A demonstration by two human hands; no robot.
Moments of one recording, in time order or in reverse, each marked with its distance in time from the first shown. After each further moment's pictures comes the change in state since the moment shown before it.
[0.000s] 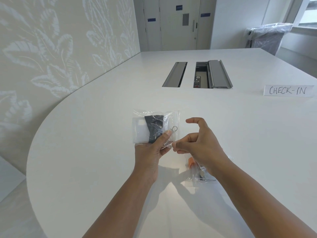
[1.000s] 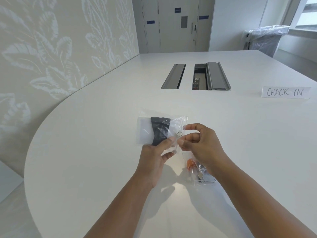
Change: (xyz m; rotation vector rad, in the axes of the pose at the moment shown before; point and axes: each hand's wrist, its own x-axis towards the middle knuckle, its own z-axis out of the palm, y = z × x) left_hand -0.002 -0.002 0.000 0.064 -0.217 -0.120; right_hand 0.011 0.012 -0.007 0.067 0.078 -0.023
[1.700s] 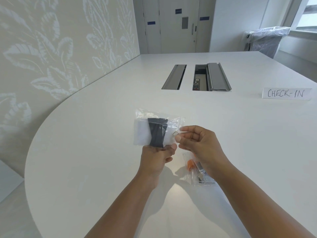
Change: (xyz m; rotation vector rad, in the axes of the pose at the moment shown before) left_hand 0.007 -0.011 -0.005 0.254 0.169 0.008; right_hand 0.002 0.003 0.003 0.186 -0.018 -0.028
